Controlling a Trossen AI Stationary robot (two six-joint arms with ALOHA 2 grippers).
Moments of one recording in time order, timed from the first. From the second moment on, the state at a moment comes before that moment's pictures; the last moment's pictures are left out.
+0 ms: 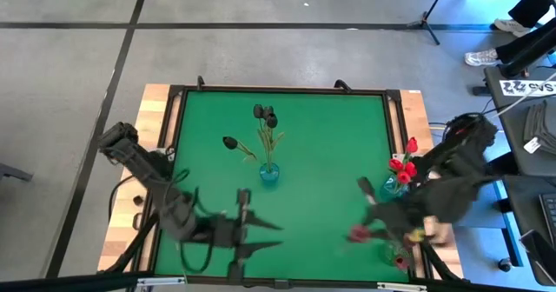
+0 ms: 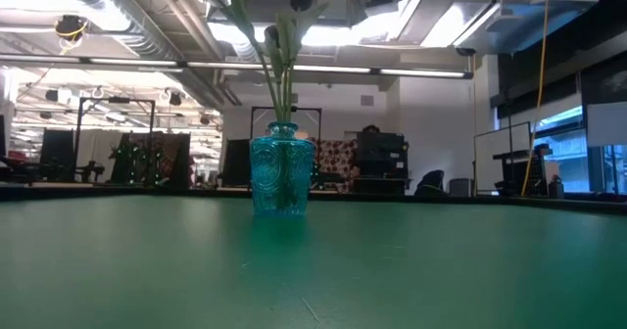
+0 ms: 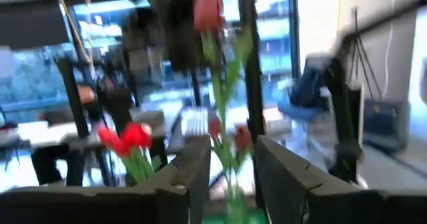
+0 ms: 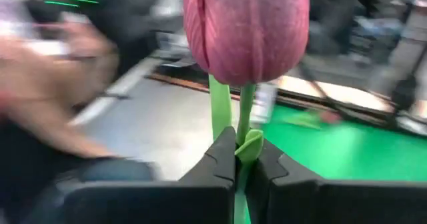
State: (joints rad) left arm -0.72 1.65 1.47 0.34 -0.71 0.20; right arm 0.81 1.42 1.82 -0.69 0.25 0.19
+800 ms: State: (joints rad) left arm -0.85 1.65 1.47 0.33 -1.01 0.08; right arm 1.23 1.15 1.48 -0.72 0.04 0.16
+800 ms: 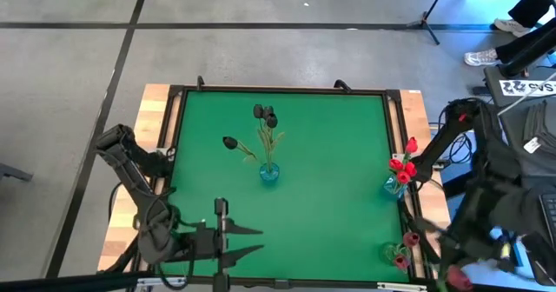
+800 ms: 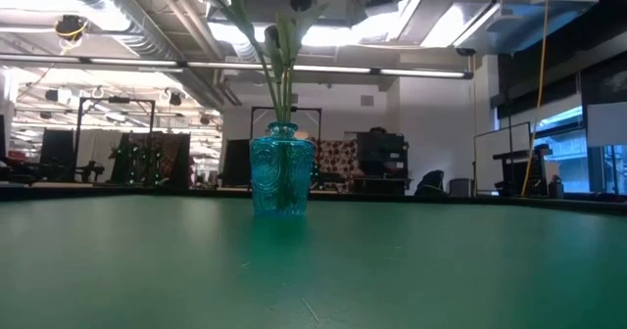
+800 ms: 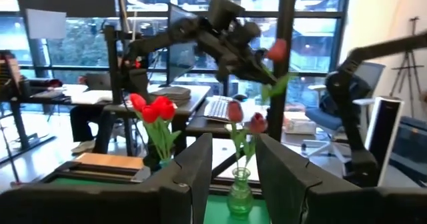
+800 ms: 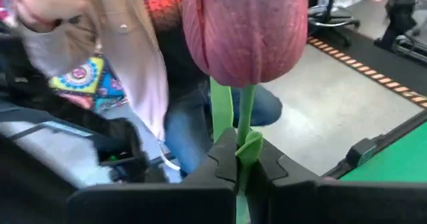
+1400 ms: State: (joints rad) left arm -0.75 1.65 1.47 0.26 -1.00 -0.03; right arm 1.31 1.04 1.37 -0.68 0.27 0.18
